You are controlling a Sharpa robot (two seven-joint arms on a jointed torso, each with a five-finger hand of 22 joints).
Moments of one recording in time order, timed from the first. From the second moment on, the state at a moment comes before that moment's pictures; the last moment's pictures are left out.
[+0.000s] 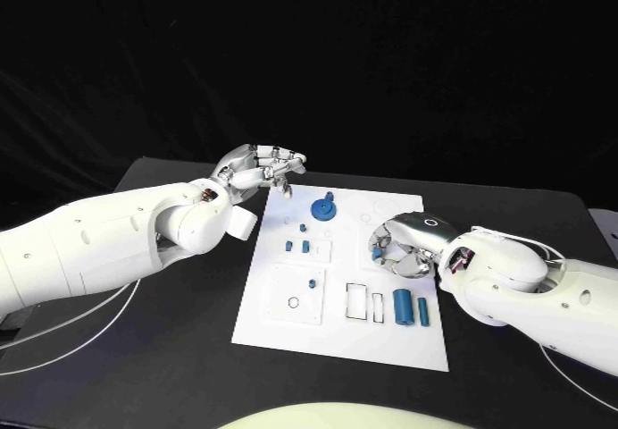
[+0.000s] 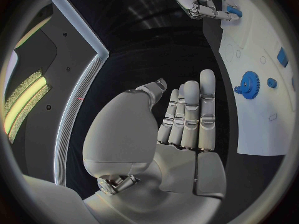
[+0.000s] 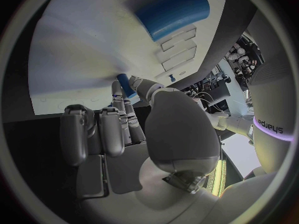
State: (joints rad) left arm 1.20 -0.90 -0.02 1.49 -0.13 -0.18 0.38; left_hand 1.39 -0.19 0.48 0.17 0.06 0.86 0.19 0.32 0.25 0.98 0.12 0.42 0.19 1.12 0.04 1.12 0.50 0.18 1.09 0.13 0.82 0.59; right arm 1.17 -0.81 -0.11 1.63 -1.67 -0.26 -0.16; right_hand 1.28 -0.19 0.55 0.06 0.13 0.96 0.15 0.21 0.40 1.13 0.09 0.15 0.18 1.47 0.02 1.41 1.24 0.05 1.46 0.12 1.39 1.31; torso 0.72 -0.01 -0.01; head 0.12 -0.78
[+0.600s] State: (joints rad) left arm 1.20 -0.90 -0.02 1.49 -0.13 -0.18 0.37; left_hand 1.39 -0.19 0.48 0.17 0.06 0.86 0.19 0.32 0.25 0.98 0.12 0.42 0.20 1.12 0.04 1.12 0.50 0.18 1.09 0.13 0.82 0.59; right arm 1.17 -0.81 -0.11 1.65 -1.68 -0.31 -0.18; right_hand 1.30 -0.15 0.59 0.05 0.11 1.03 0.13 0.25 0.41 1.21 0.06 0.18 0.19 1.46 -0.01 1.42 1.24 0.05 1.47 0.10 1.41 1.31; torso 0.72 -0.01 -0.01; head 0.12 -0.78
